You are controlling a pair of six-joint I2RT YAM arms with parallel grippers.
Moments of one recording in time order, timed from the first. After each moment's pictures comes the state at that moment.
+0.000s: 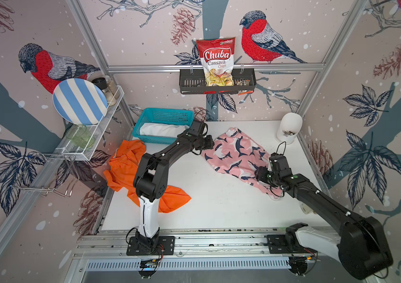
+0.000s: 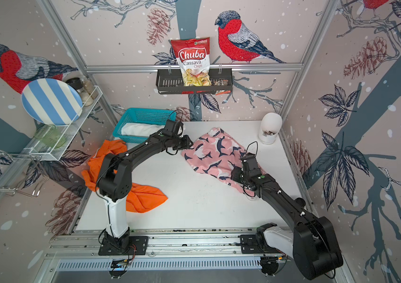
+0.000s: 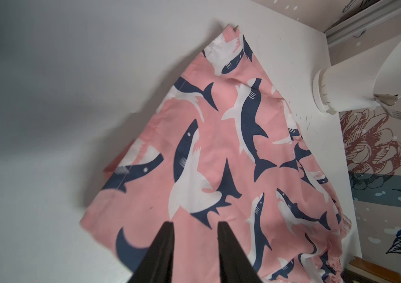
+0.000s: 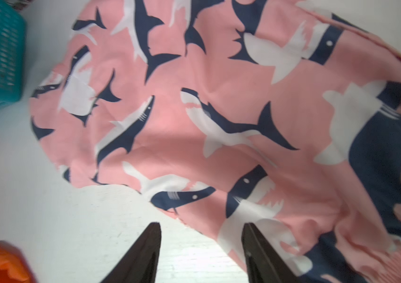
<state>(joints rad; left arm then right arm) -0.48 2.10 1.68 -0.43 0.30 -0.51 0.35 1.13 0.64 -0.38 -0.06 0.59</state>
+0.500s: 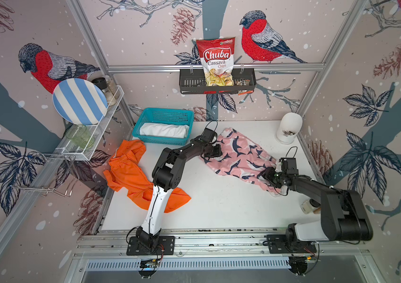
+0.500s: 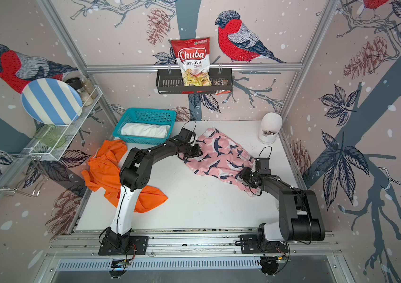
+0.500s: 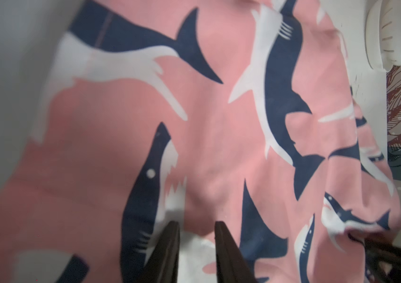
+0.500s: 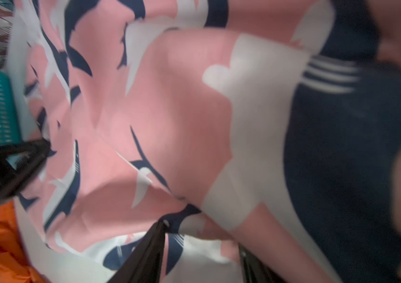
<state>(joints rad) -0.51 2.25 1.62 -0.36 0.36 -0.50 0.03 1.48 0.57 -0.05 -0.34 0.60</state>
